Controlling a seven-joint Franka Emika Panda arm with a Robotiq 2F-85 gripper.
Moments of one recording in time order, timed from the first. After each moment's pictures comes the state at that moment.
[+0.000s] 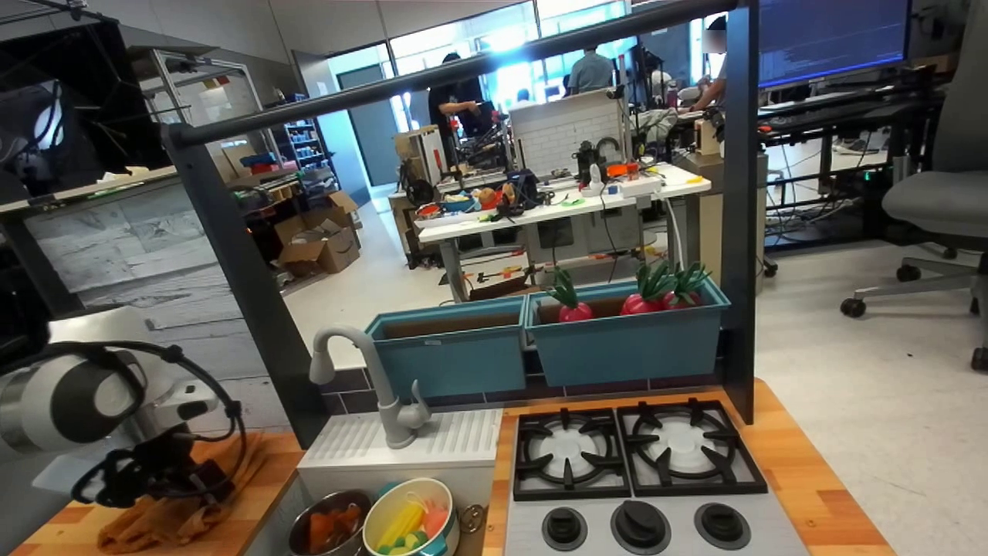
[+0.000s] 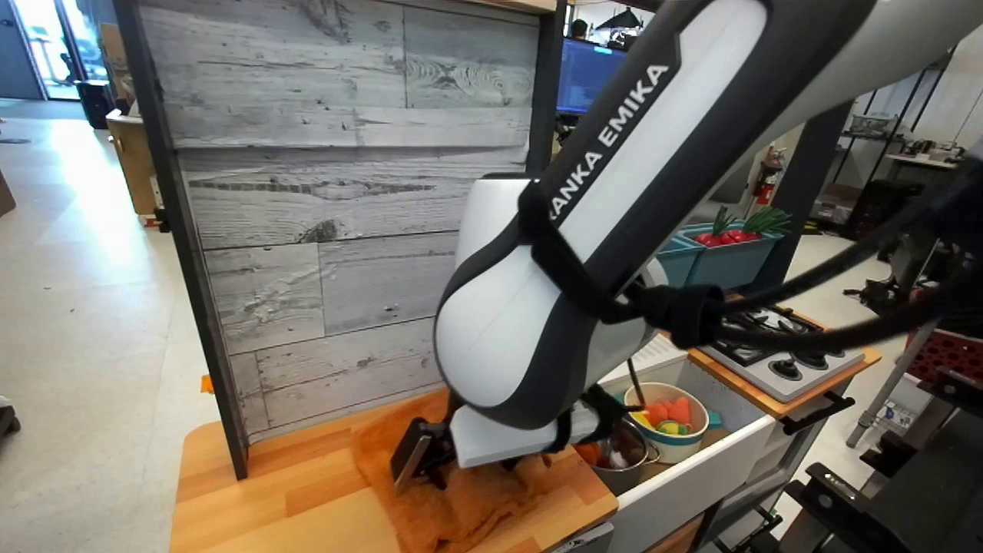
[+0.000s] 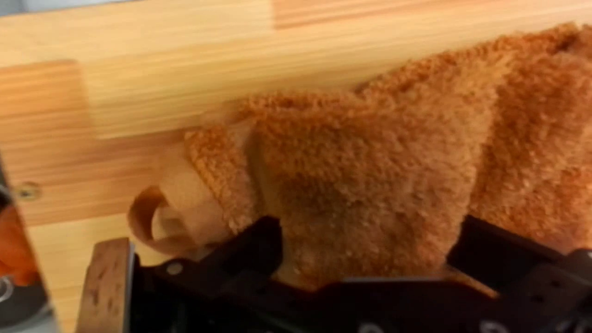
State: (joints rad) arm 0.41 1.17 0.04 -1.56 0.07 2.73 0.41
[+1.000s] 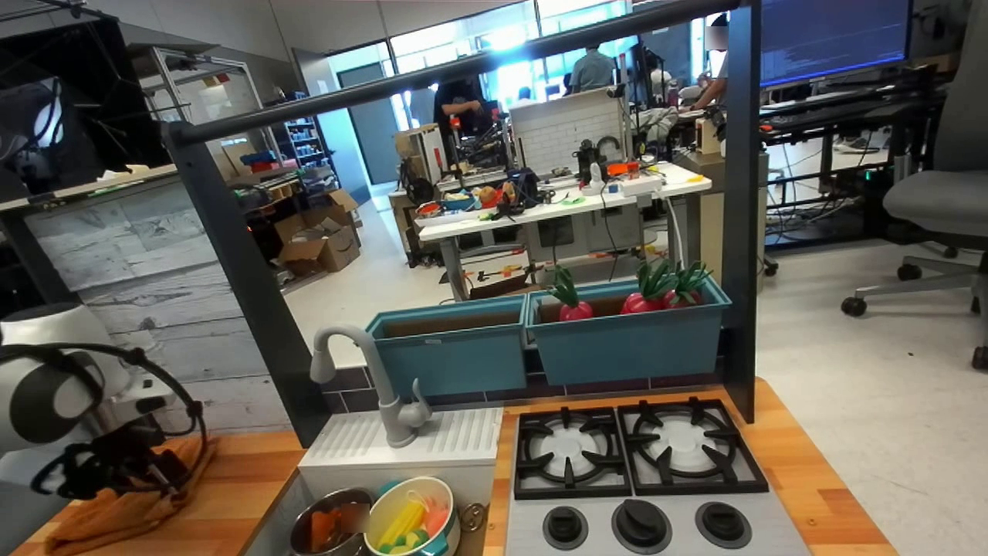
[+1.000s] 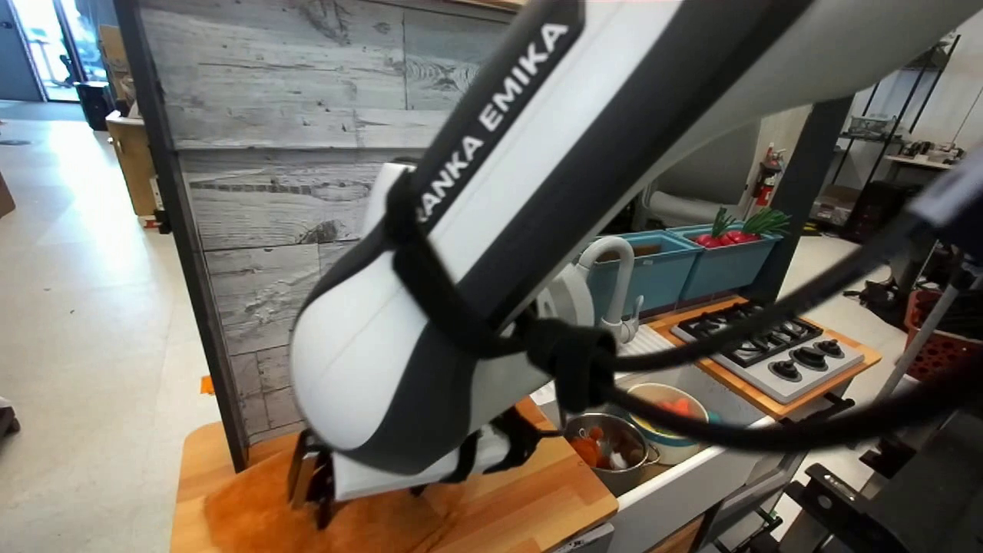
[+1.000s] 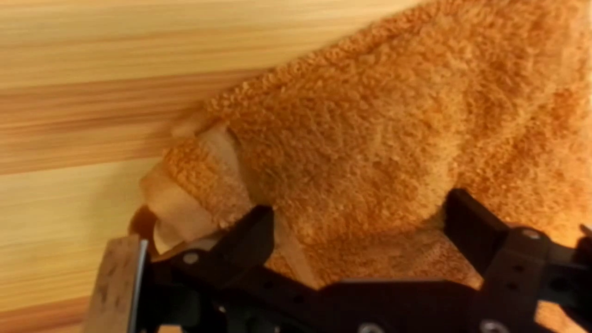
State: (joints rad) arm 0.47 1.24 0.09 -1.41 0.11 2.75 0.41
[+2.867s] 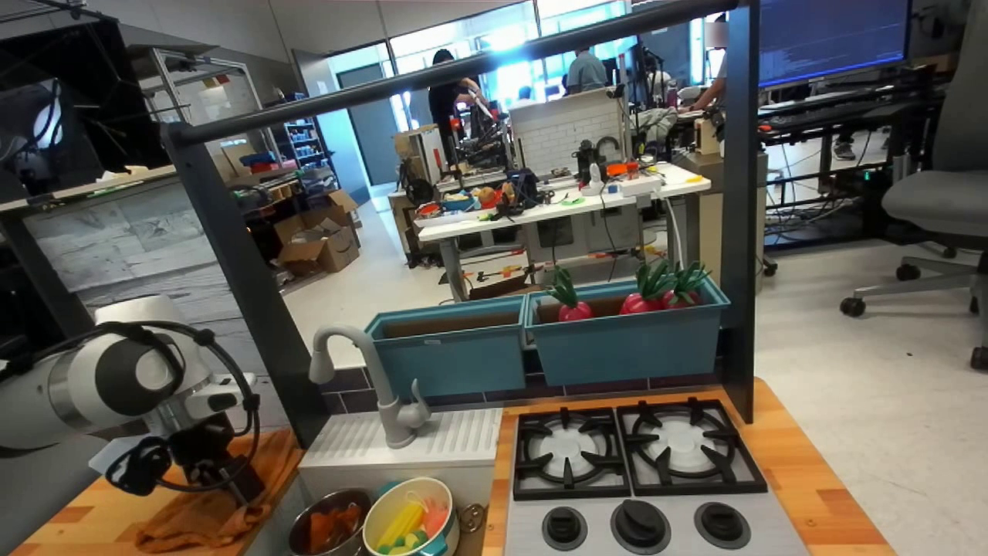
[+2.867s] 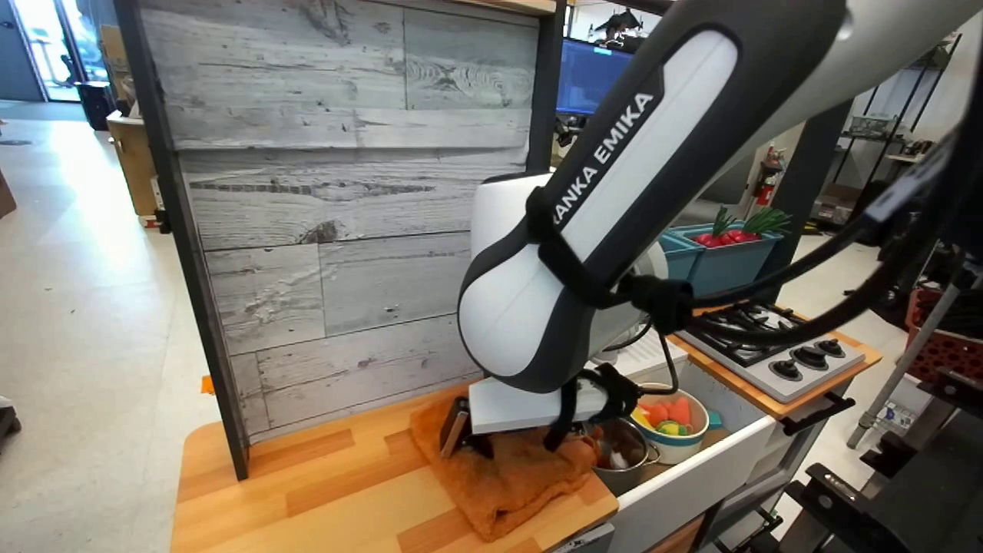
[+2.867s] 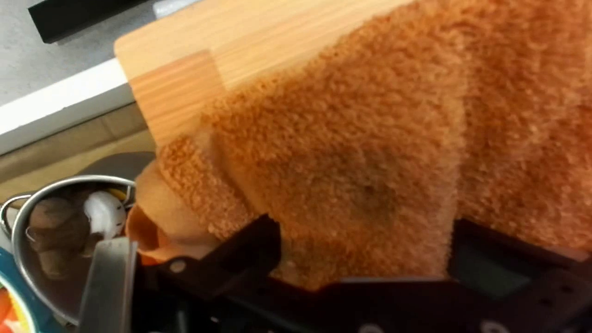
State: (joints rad) arm 0.43 1.19 -0.08 -1.50 0.07 2.57 0.64
